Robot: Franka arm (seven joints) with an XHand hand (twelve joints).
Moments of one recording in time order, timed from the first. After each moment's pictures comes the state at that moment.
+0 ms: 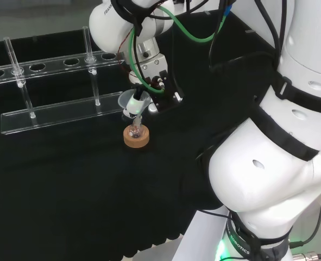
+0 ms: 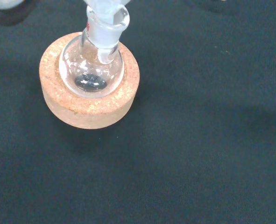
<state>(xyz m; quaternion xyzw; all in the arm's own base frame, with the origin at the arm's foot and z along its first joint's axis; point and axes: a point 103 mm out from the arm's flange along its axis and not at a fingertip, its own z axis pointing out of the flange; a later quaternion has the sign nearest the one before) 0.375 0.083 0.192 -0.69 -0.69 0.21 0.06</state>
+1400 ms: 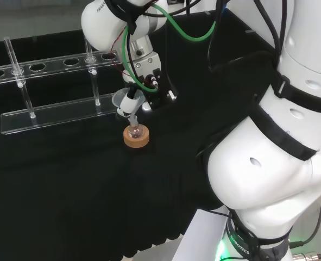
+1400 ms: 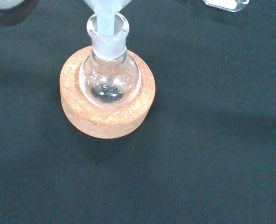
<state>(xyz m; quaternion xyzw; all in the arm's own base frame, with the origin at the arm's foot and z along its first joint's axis) 0.378 0.099 0.199 -0.69 -0.69 0.21 0.06</state>
